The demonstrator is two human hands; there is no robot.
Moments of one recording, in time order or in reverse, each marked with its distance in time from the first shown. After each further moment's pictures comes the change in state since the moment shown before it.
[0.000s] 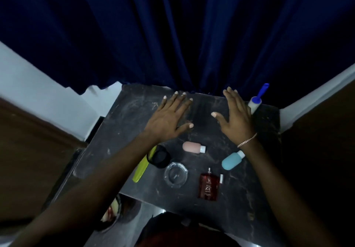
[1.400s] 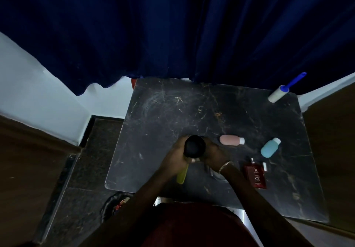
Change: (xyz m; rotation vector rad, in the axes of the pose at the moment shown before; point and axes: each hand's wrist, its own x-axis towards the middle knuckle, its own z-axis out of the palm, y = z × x) left_hand -0.156 -0.135 0.104 -0.970 -0.213 -0.301; right_hand -0.077 -0.183 0.210 0.203 -0.595 0.443
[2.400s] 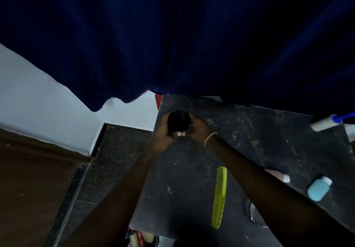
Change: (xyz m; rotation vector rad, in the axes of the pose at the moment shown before) left_hand 0.122 -0.073 -0.218 -0.197 0.211 -0.021; right_hand 0.237 -0.178 0.025 0.195 -0.078 -0.070
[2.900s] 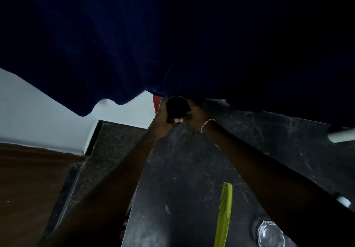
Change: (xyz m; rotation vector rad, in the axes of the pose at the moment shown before) left_hand 0.121 -0.033 -0.009 0.088 -0.068 -0.087; right_hand 0.114 0.008 -0.017 0.025 0.027 0.071
